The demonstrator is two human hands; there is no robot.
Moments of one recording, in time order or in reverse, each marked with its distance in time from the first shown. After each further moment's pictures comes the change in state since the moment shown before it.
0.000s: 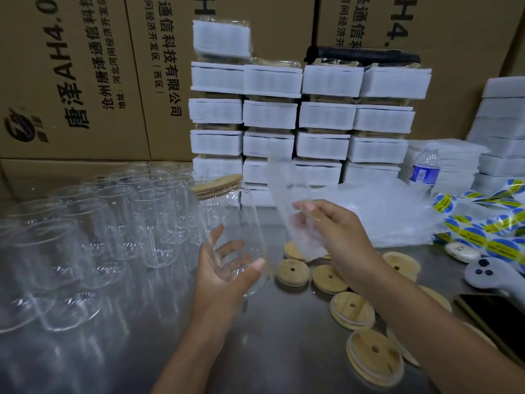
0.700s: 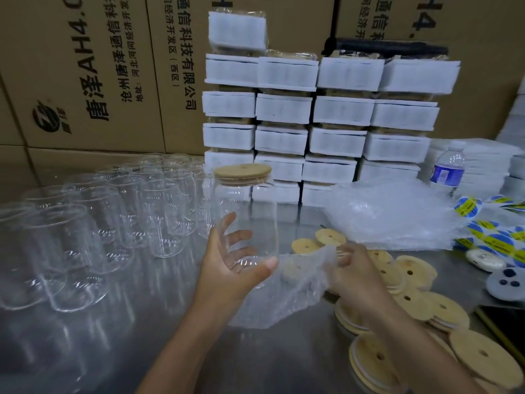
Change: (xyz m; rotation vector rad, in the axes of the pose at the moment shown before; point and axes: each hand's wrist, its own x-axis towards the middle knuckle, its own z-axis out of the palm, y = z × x) left_hand 0.005 -0.001 -0.002 0.141 -0.046 0.041; right_hand -0.018 0.057 -0.012 -0.265 0.113 0.319
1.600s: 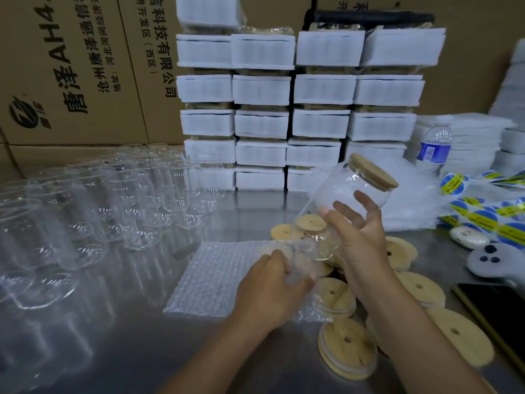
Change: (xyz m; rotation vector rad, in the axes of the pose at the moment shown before) left_hand -0.010 -0.030 0.089 0.924 -0.257 -0.199; right_hand 0.027 0.007 -0.027 0.695 0.104 -0.162
